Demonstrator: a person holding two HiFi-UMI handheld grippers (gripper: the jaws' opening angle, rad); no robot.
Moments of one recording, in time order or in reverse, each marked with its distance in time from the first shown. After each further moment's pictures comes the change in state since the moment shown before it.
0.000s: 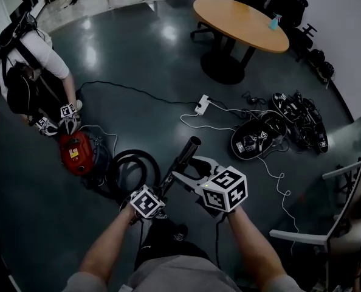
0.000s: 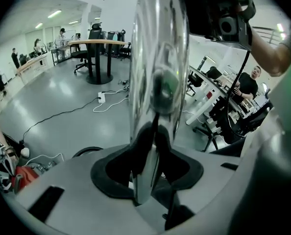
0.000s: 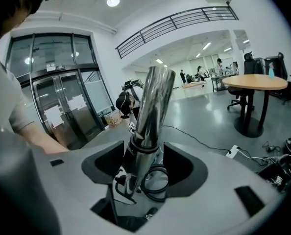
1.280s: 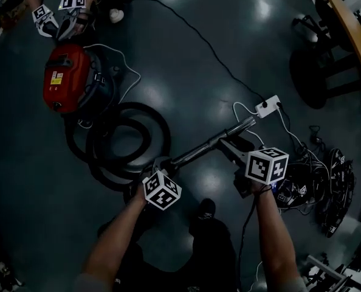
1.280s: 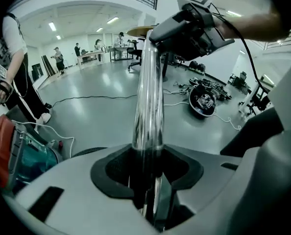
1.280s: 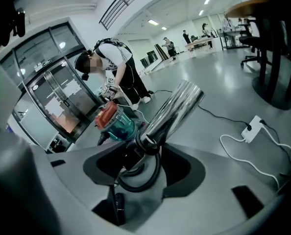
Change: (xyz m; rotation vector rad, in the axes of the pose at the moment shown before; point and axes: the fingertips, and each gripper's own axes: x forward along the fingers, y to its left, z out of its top) left arm 0.304 0.281 -0.025 -0.414 -0.166 0.474; right arm 0.315 -0.373 -0.194 0.098 0.361 0.175
